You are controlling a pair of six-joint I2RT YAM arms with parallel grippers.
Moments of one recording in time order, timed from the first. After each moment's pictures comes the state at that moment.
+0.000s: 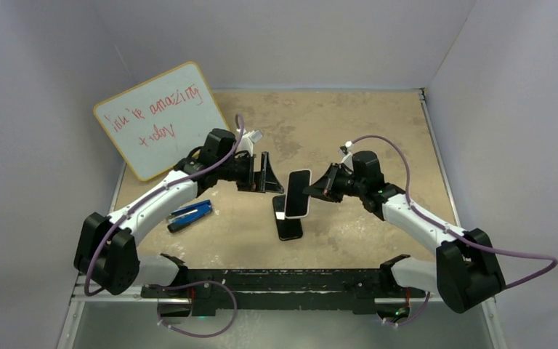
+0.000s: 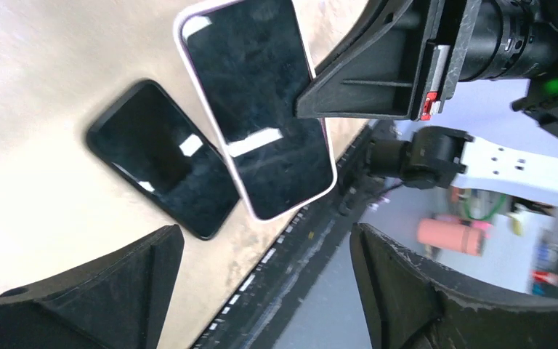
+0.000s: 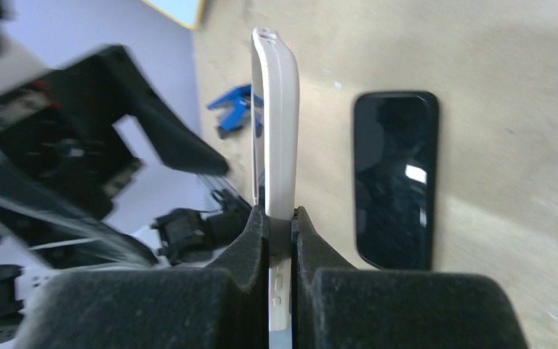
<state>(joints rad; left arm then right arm) -0.51 1.35 0.93 -0.31 0.68 -0.57 0.41 1.21 0.60 0.04 -0.56 0.98</state>
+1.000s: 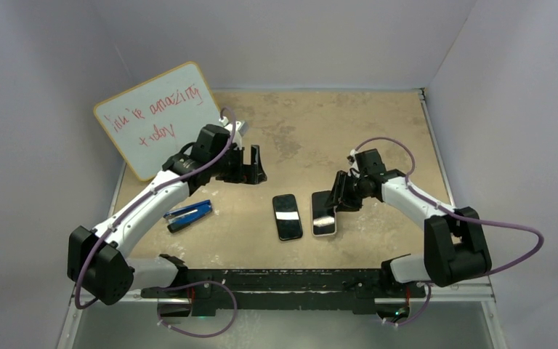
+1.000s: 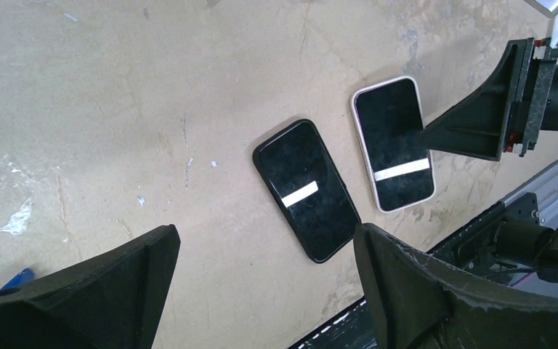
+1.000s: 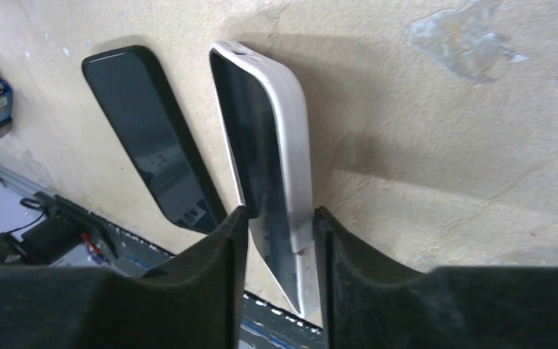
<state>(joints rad) -0.51 1.28 1.05 -0.54 0.22 -0.41 0.27 1.39 0.74 -0.49 -0.41 0.55</state>
